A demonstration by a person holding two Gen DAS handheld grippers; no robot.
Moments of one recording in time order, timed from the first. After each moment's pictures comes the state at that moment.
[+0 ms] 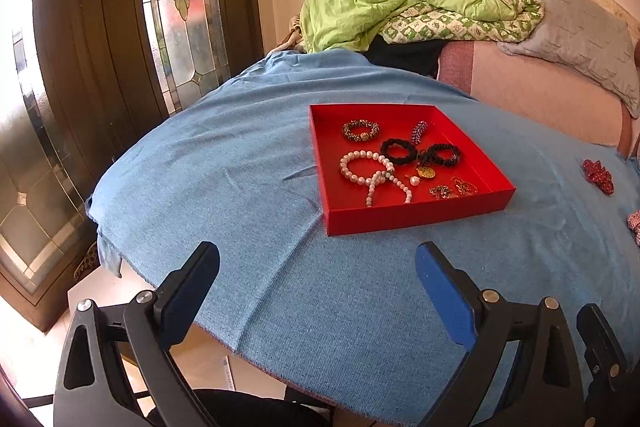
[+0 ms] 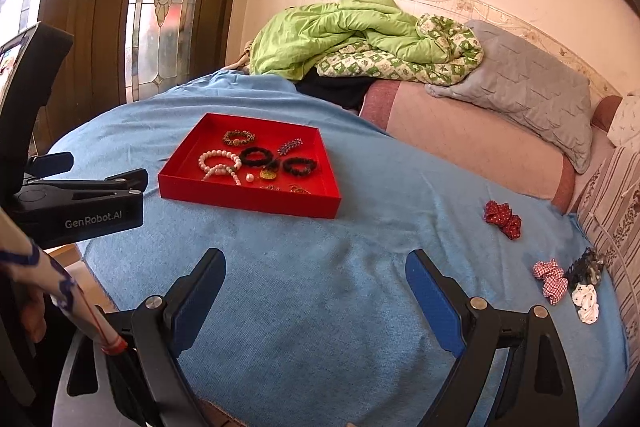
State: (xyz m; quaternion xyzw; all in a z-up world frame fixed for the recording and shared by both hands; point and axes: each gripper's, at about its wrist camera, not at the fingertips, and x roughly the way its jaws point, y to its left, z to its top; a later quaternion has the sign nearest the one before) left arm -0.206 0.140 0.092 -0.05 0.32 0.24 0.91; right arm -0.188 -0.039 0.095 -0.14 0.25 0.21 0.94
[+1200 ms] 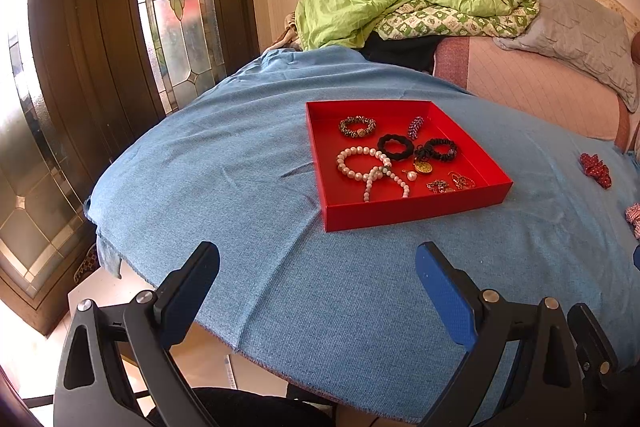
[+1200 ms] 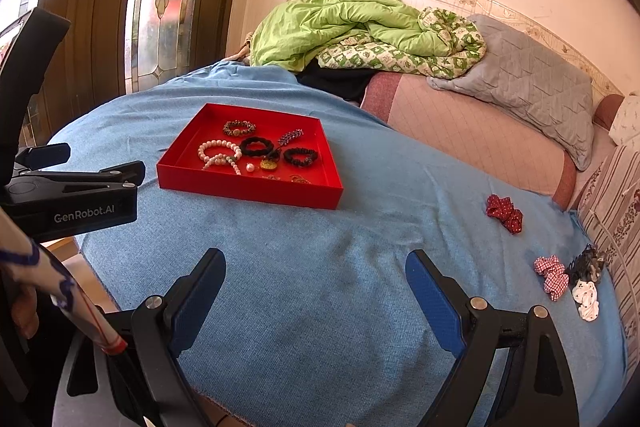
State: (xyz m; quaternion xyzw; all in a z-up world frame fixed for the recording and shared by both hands) left arm -0.207 0.138 0.091 -0.05 0.32 0.24 0.91; right arm -0.184 -0.037 0.089 -0.15 0.26 0.21 0.93
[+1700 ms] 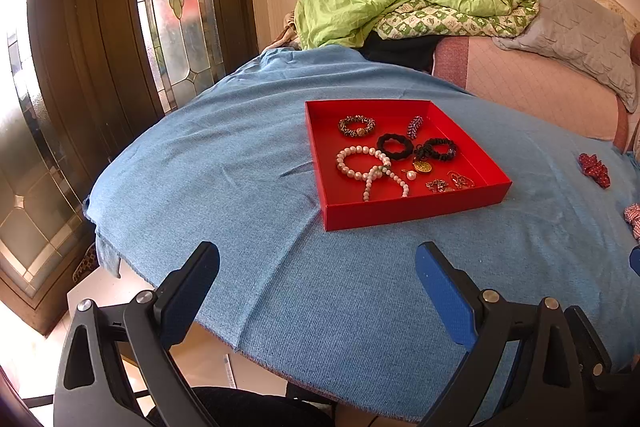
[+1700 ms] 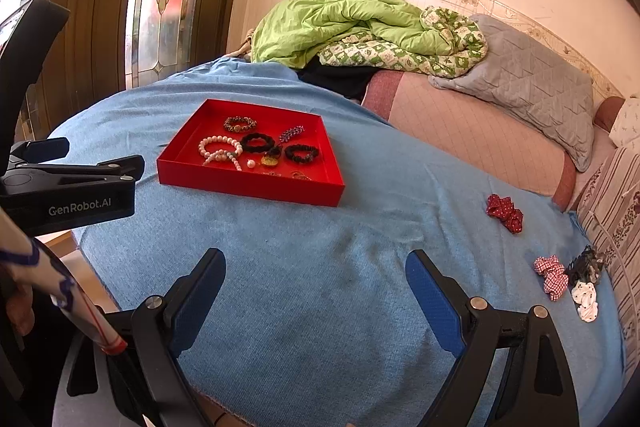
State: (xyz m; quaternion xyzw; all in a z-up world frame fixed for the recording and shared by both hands) left arm -0.207 0.138 0.091 -0.04 0.33 0.24 0.91; right arm -0.185 -0.037 0.086 -0.15 0.27 0.21 0.93
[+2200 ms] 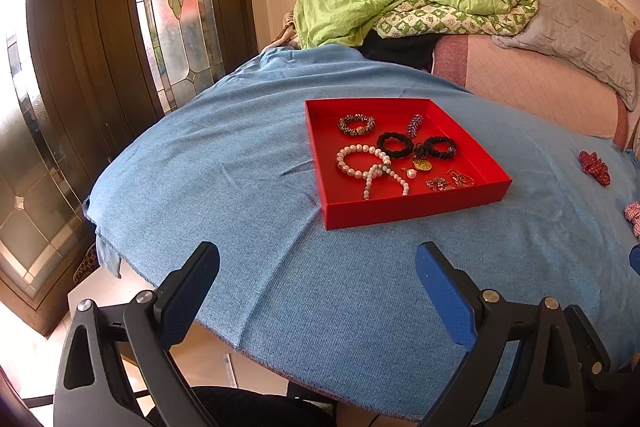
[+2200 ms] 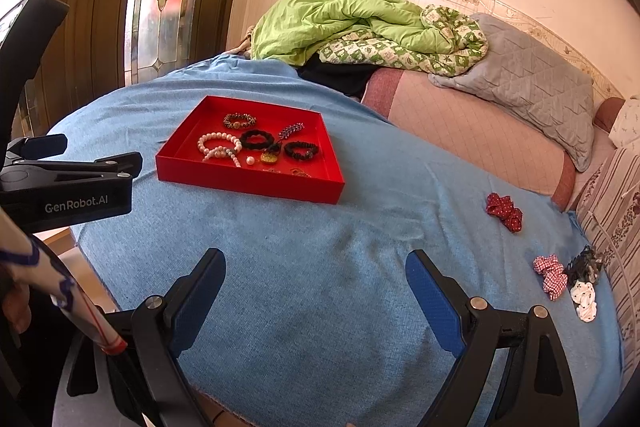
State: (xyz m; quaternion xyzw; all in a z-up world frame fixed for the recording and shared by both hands) left arm -0.207 0.138 0.091 -0.04 0.33 0.24 0.91; right arm -0.186 -0.038 0.084 -0.15 0.27 0.21 0.93
